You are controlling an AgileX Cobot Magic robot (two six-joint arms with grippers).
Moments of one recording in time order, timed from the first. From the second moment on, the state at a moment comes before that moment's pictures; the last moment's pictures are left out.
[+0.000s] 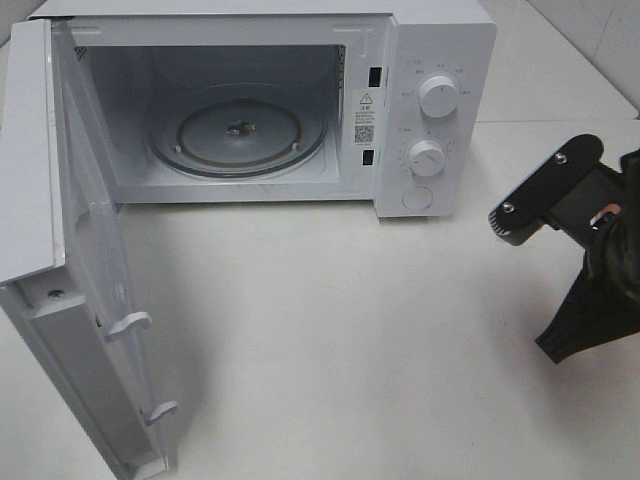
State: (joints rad) left arm 0.11 0.00 -0.52 -0.22 1.04 0.17; right arm 0.76 1.43 -0.61 -0.91 0.93 0.84
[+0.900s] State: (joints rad) left arm 0.11 0.00 -0.52 -0.22 1.04 0.17; right arm 0.64 1.72 -0.66 -1.03 0.82 1.29
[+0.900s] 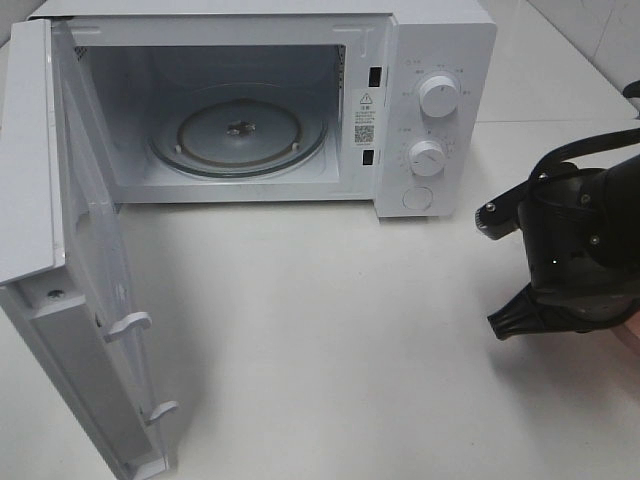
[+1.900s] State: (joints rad) left arm 0.11 0.00 -0.52 -0.22 1.04 0.17; right arm 0.64 1.83 -0.58 -1.12 0.74 1.51
